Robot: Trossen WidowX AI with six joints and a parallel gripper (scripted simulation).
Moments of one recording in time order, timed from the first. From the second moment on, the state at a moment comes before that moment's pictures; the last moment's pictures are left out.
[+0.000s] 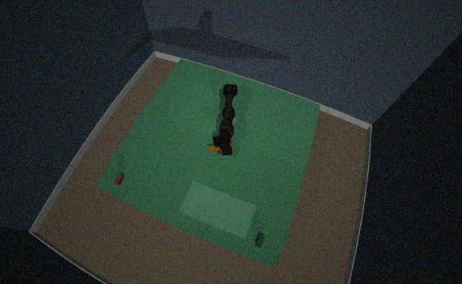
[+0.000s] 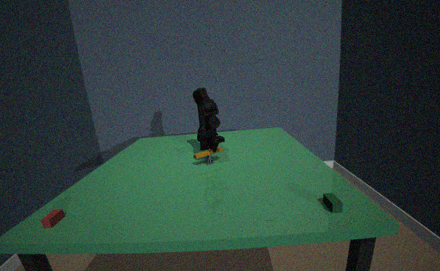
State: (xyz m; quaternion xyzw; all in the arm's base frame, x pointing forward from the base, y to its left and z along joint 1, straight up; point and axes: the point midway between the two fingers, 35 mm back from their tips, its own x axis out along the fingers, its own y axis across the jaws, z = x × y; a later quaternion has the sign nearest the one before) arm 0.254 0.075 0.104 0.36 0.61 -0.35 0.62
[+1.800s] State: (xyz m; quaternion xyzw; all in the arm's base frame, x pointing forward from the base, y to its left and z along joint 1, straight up) arm 0.254 0.075 0.099 0.36 0.61 -0.35 0.62
